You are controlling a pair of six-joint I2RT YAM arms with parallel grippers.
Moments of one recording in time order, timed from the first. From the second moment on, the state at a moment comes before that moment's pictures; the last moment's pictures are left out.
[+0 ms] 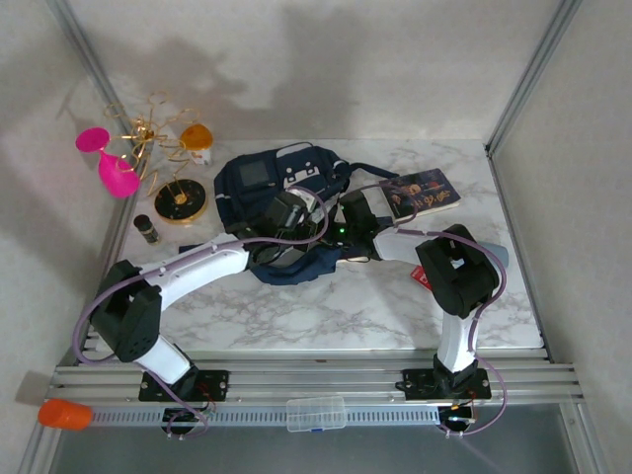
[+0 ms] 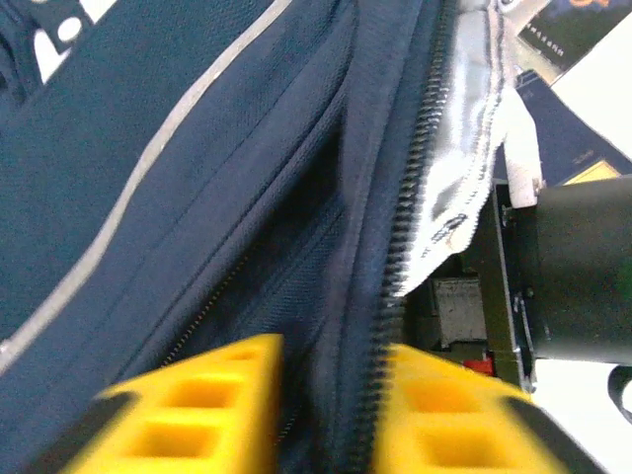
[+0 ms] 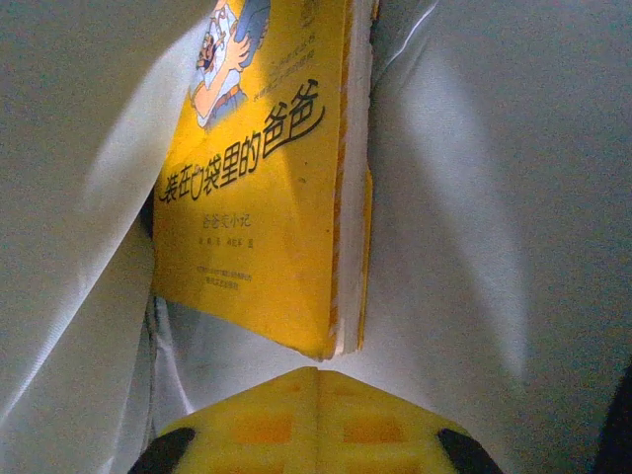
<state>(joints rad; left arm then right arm) -0.70 1.57 1.13 -0.28 -0.18 -0.25 0.59 1.90 1.05 0.17 -0.39 0.83</state>
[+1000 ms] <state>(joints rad) -0.68 1.47 1.24 -0.42 -0.32 -0.18 0.69 2.05 1.19 0.24 -0.08 0.76</state>
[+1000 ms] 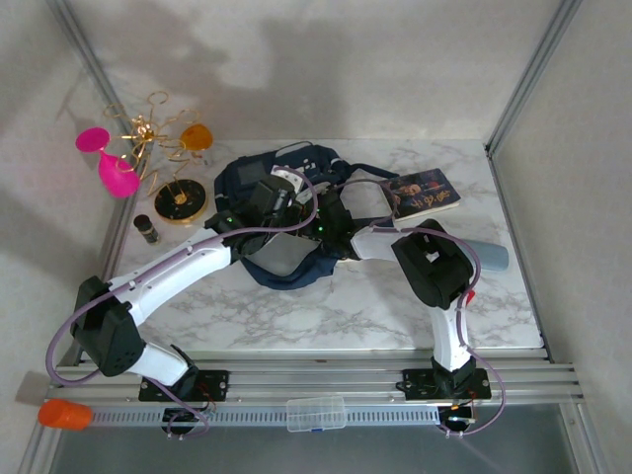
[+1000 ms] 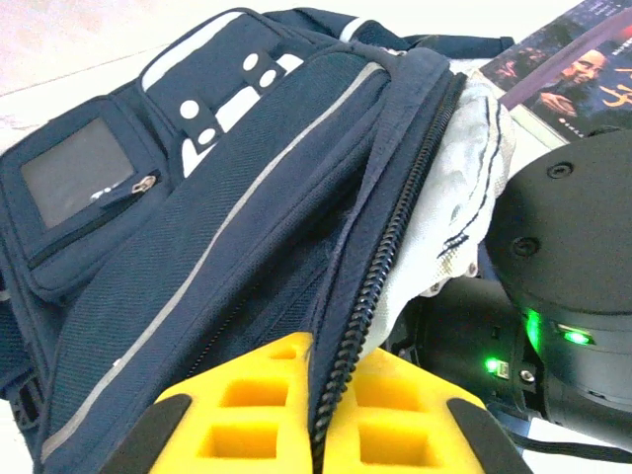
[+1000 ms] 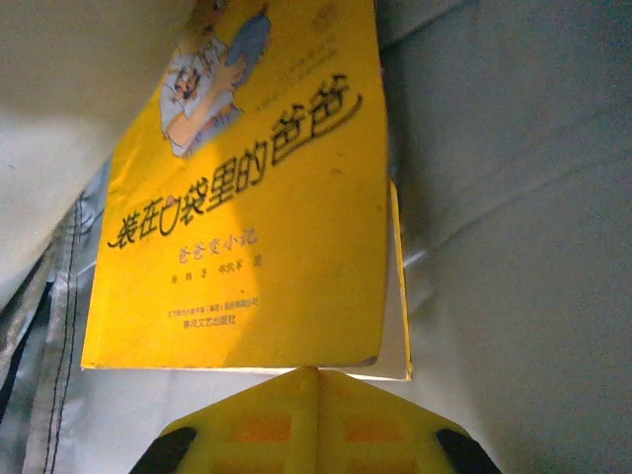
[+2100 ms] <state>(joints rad) -0.70 1.25 1.02 -0.22 -0.02 -0.56 0.12 1.49 0.88 -0.23 -0.18 0.80</state>
